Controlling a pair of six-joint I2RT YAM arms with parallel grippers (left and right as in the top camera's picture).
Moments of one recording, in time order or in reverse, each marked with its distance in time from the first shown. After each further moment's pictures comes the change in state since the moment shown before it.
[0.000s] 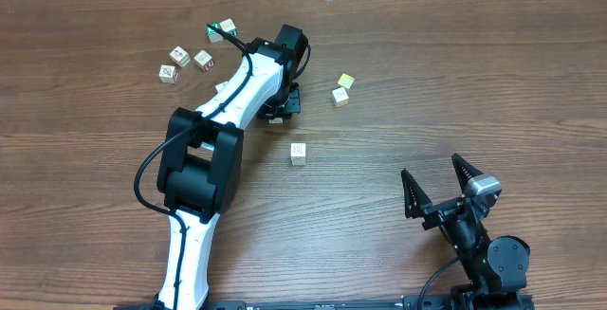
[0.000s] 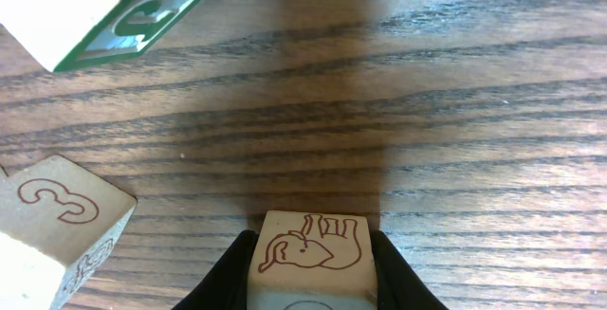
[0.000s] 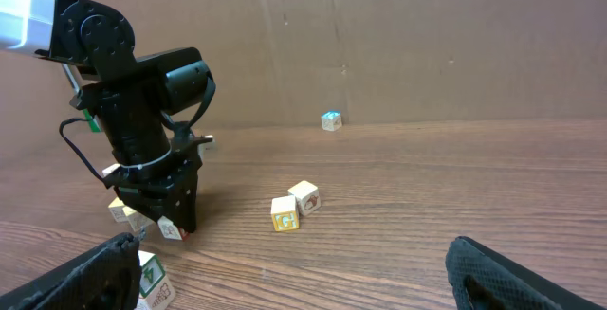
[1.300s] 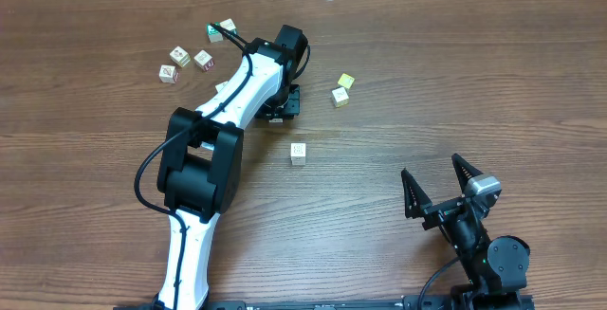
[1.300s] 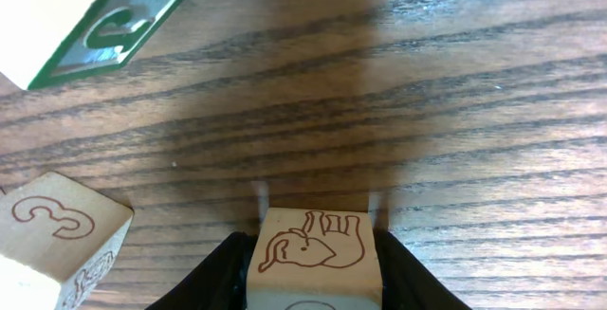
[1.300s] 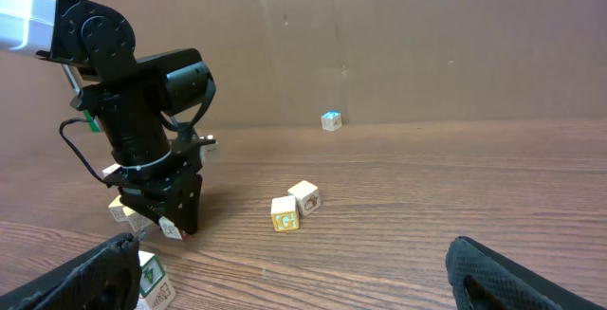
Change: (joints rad) left arm 0.000 0.000 0.000 0.000 0.004 0.075; right arm 0.000 0.000 0.000 0.000 0.000 0.000
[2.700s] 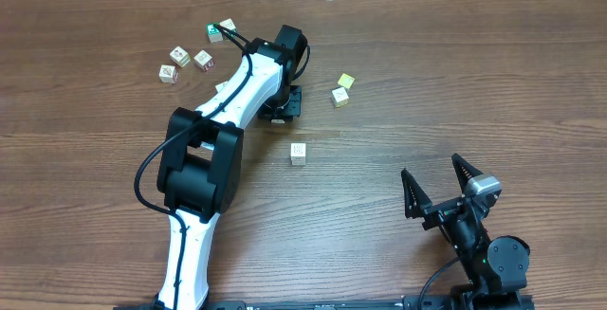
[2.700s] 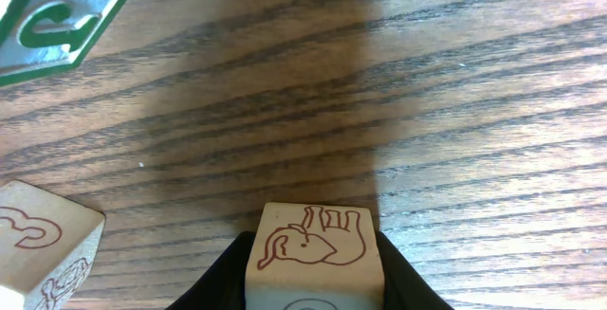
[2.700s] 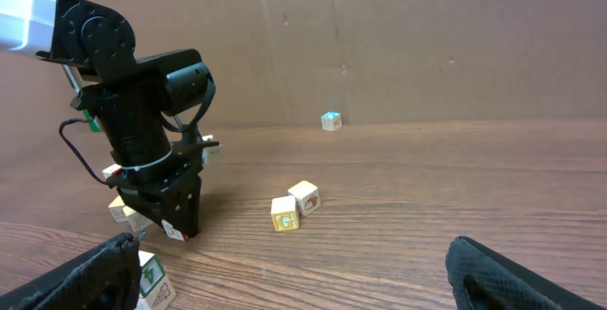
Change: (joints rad) left arm 0.001 0.001 -0.001 -0.002 0.045 0.045; right arm 0.000 0.000 0.000 0.000 0.000 0.001
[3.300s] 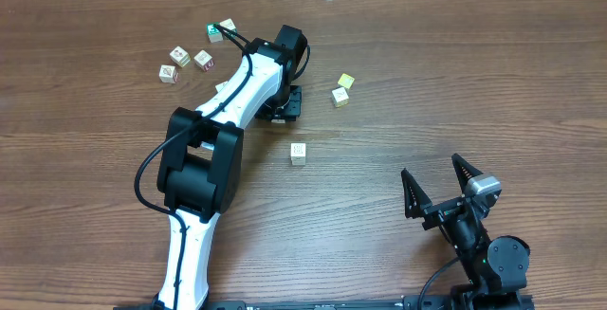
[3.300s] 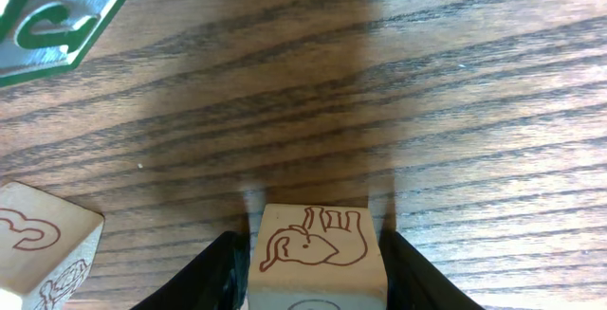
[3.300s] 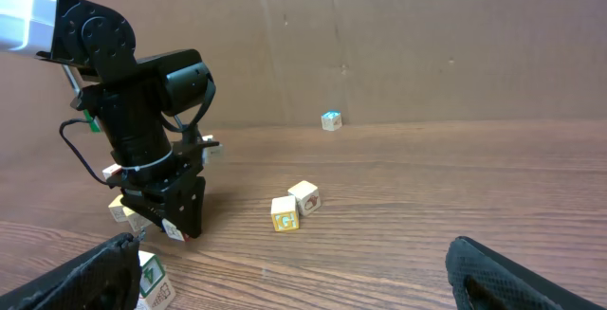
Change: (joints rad) left arm 0.000 0.000 0.001 0.000 0.001 0.000; right arm 0.000 0.000 0.000 0.000 0.000 0.000
